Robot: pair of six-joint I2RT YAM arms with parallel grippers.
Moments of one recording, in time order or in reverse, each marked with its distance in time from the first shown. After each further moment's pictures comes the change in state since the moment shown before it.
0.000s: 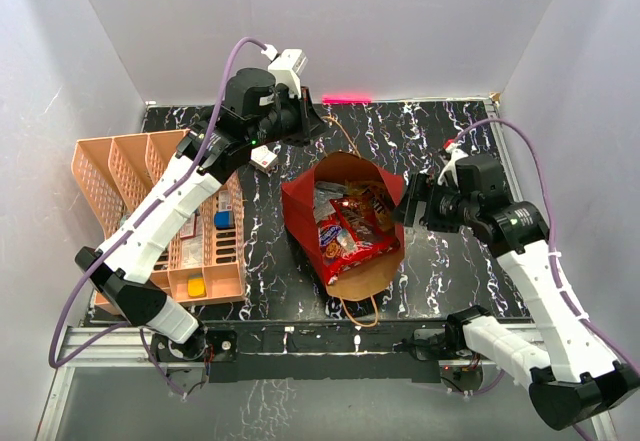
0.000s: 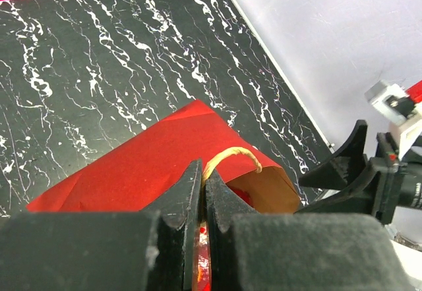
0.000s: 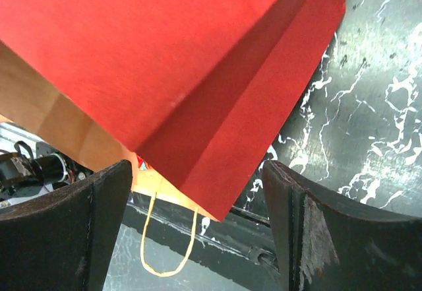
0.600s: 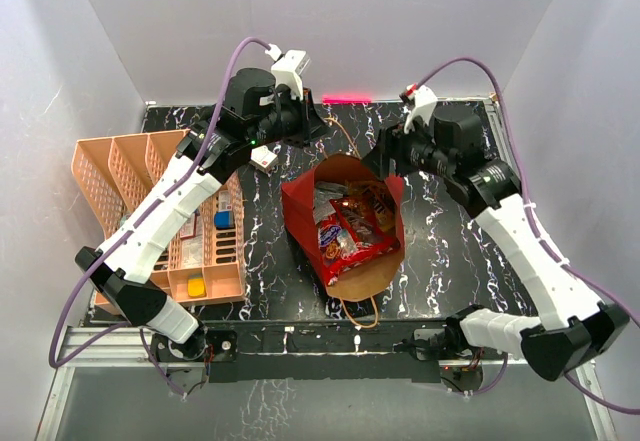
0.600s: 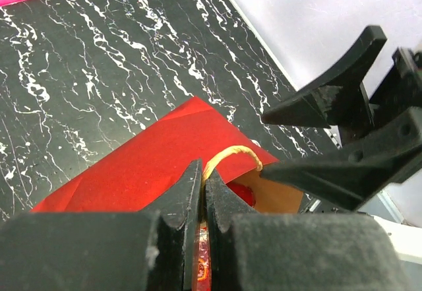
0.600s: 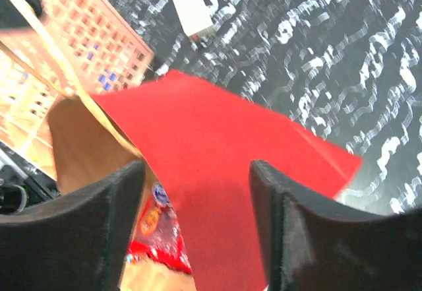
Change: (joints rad) left arm 0.000 0.001 0.000 0.000 0.028 0.040; right arm 0.111 0.222 0.182 0.344 0.003 -0.275
